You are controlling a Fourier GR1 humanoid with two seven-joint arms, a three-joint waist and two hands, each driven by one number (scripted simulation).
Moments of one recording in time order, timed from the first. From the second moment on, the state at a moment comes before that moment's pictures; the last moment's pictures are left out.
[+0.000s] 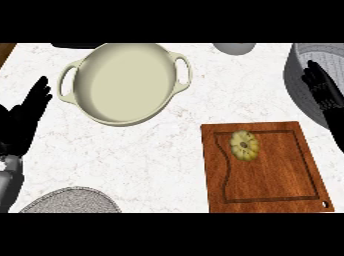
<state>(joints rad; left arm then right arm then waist) -0.21 0.44 -0.01 -1.41 0.11 0.10 0.17 -0.21 -0.57 0.13 -1.58 -0.20 -0.04 -0.12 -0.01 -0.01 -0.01</state>
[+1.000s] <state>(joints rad) -0.20 0.34 0.02 -1.44 0.11 0.17 0.14 -0.39 -0.47 0.38 -1.64 0.65 -0.40 0.15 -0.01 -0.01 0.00</state>
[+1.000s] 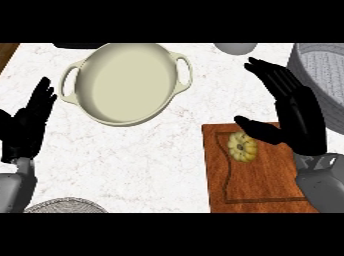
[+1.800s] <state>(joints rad) -0.15 0.33 0.02 -1.48 0.10 0.18 0.14 -0.45 -0.58 0.49 -2.03 0.62 0.48 0.91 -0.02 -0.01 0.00</state>
